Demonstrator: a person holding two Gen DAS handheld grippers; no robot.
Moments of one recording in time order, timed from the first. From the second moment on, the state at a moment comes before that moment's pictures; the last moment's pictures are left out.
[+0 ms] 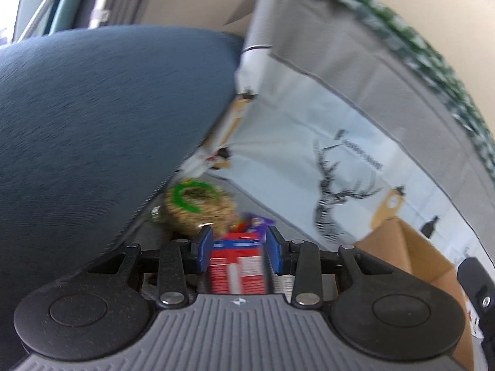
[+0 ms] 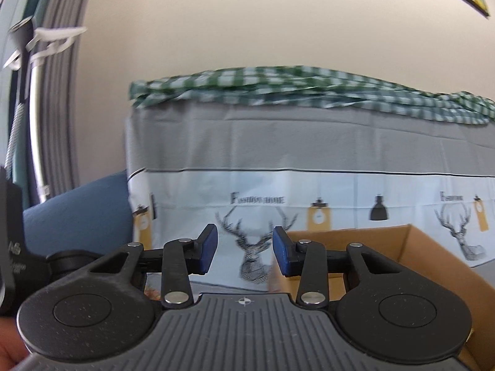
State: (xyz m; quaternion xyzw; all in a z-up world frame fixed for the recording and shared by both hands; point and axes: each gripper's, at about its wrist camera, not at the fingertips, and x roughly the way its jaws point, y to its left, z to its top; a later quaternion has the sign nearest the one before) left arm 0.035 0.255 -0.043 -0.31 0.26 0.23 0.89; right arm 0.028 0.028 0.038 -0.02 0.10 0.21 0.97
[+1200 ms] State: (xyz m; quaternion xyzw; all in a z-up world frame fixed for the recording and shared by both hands) left arm 0.038 0.281 -0.068 -0.32 0.33 0.24 0.86; right arm 0.075 0.101 -0.085 -0.15 0.30 0.35 0.87
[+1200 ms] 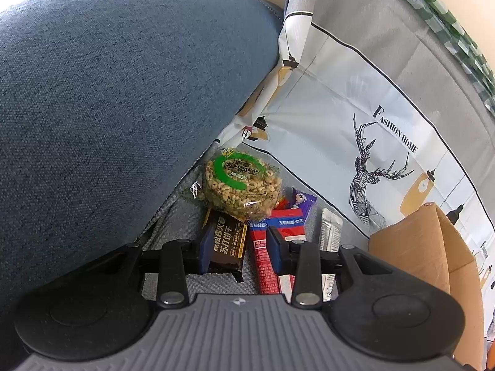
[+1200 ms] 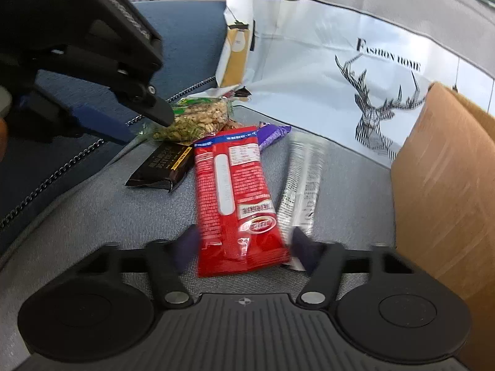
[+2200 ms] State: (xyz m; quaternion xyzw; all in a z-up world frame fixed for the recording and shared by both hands) left arm 0.066 0.271 -0.103 -0.24 0.41 0.24 0.84; right arm 0.064 0.071 -0.081 -0.14 0.36 0.28 0.88
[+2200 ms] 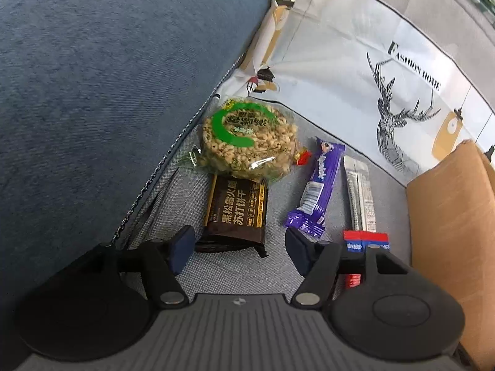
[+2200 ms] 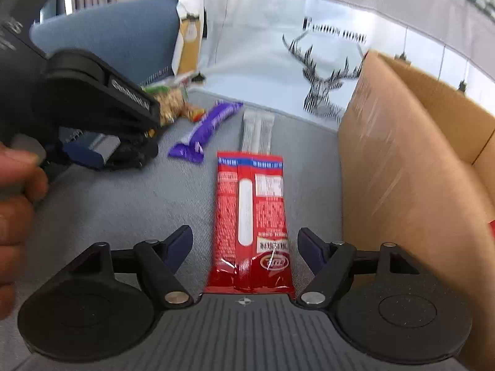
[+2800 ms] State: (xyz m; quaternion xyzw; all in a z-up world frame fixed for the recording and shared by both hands) left arm 0.040 0.271 -0.100 -0.27 0.45 0.19 0.83; right arm 0.075 0.064 -0.080 -0.10 0.40 0.29 0.86
